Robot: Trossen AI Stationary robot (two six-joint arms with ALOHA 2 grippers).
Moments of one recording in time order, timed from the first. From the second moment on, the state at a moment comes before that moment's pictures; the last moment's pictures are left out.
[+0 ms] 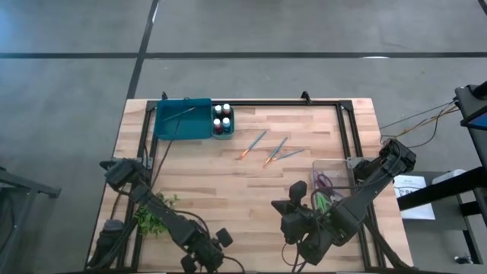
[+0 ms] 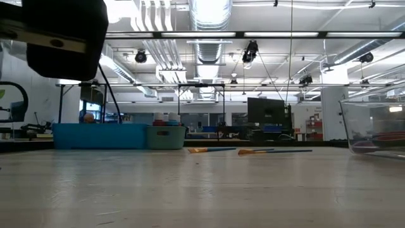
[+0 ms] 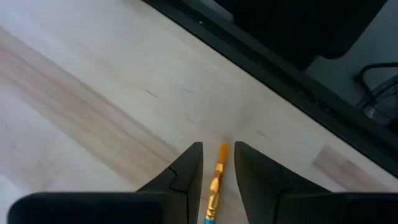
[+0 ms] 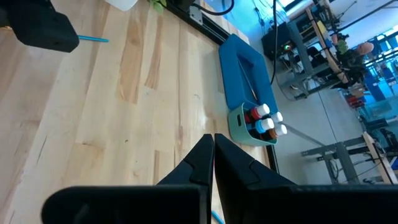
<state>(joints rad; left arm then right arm) -0.73 2.00 1.29 -0.44 0.08 0.21 0.75 1.73 1.57 -0.92 0.99 0.22</state>
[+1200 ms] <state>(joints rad) -0.72 1.98 1.14 -0.25 0.02 0.20 0.75 1.73 1.56 -0.92 0.99 0.22</state>
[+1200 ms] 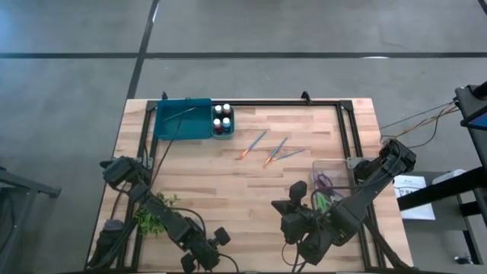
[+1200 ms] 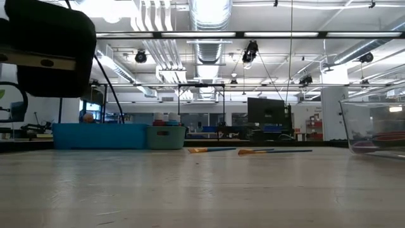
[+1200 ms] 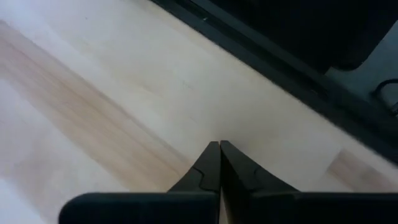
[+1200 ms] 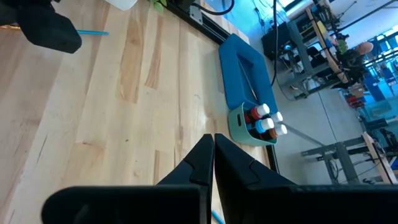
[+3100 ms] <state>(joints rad) 0.56 1.19 0.71 -0.25 -0.18 0.66 0.75 1.73 1.54 -0.92 1.00 0.23</state>
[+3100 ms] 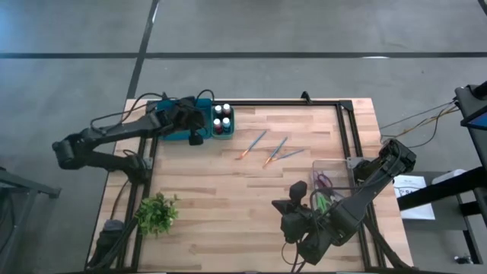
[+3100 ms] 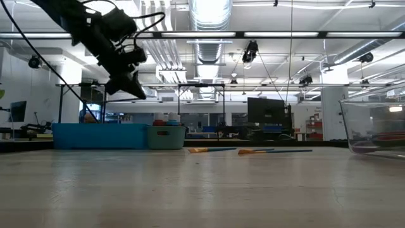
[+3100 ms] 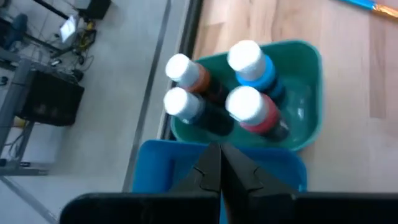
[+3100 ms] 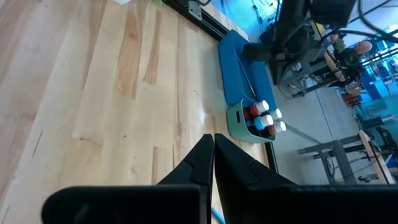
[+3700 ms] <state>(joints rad) 0.64 1.19 0.60 -0.12 -0.18 0.60 0.75 1.73 1.54 -0.91 1.00 0.23</state>
